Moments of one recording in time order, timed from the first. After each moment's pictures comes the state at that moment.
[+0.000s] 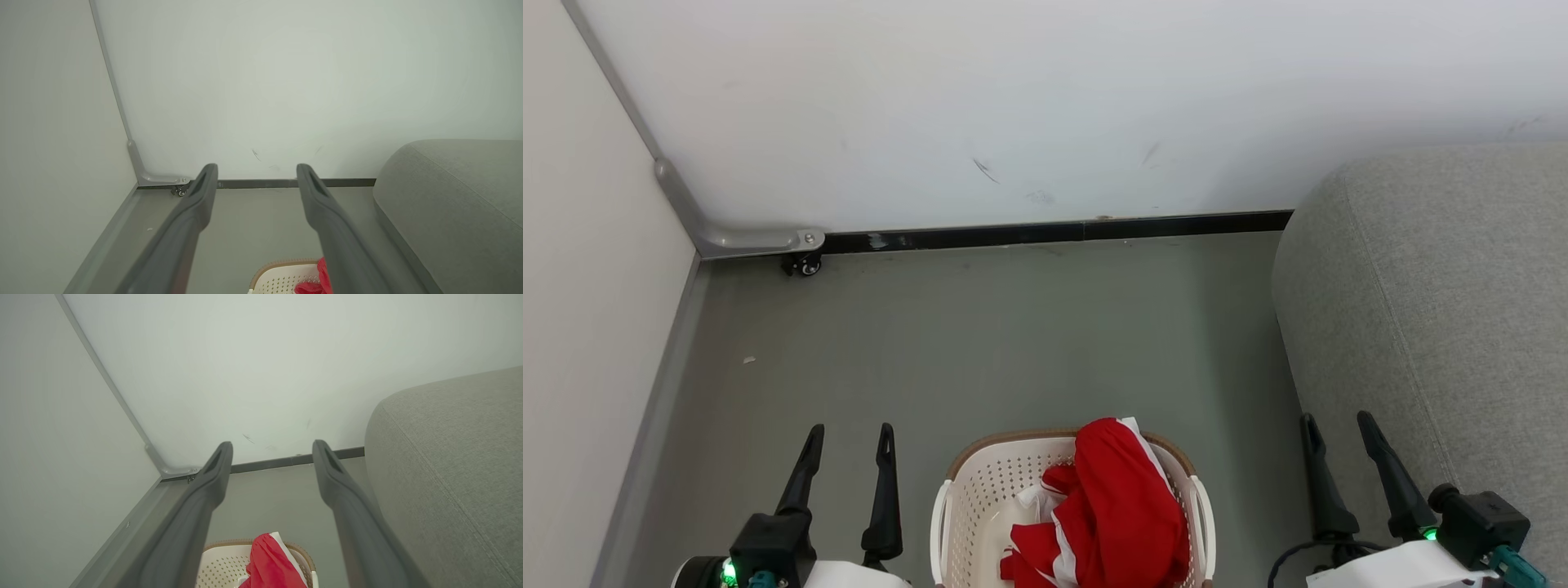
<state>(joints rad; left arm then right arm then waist) 0.02 0.05 -0.19 0.16 -0.16 0.08 -0.25 0.03 -0.04 0.03 0.29 0.27 0.13 -0.25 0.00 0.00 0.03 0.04</state>
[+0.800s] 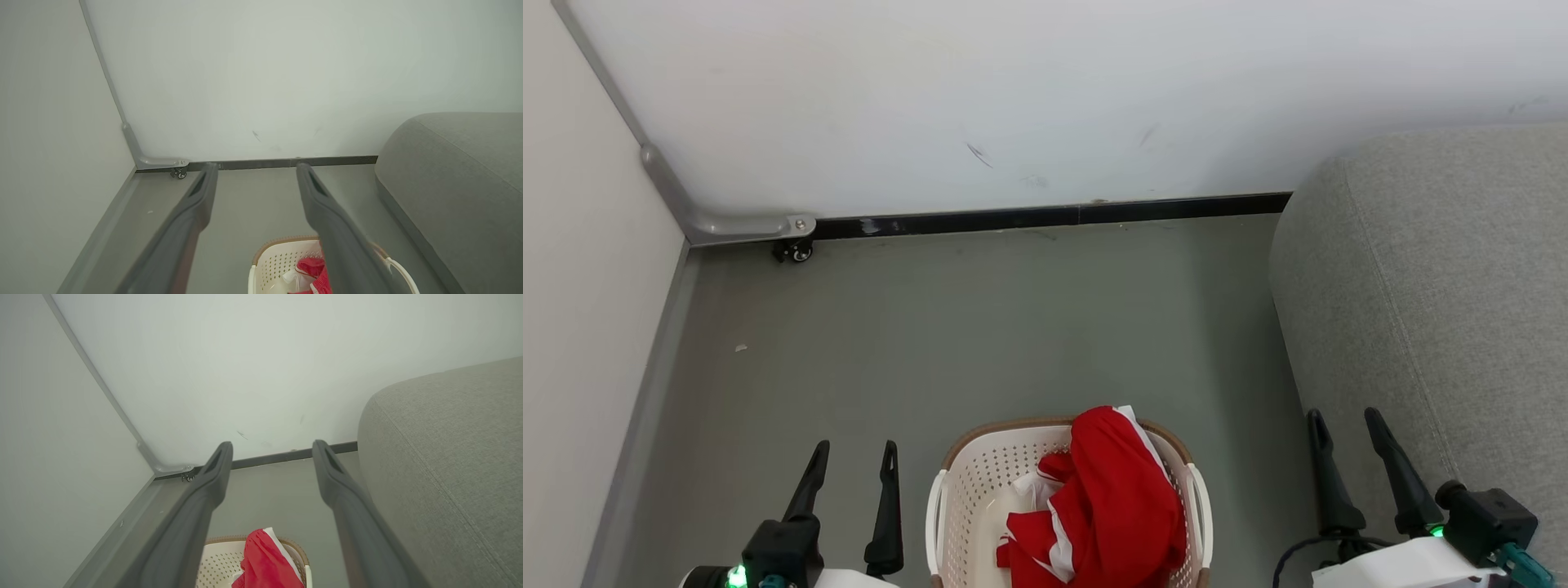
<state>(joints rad) 0.02 0.05 -0.19 0.21 -0.15 0.08 -0.25 0.02 -0.04 0.01 0.29 0.27 0.13 -0.25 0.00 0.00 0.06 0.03</state>
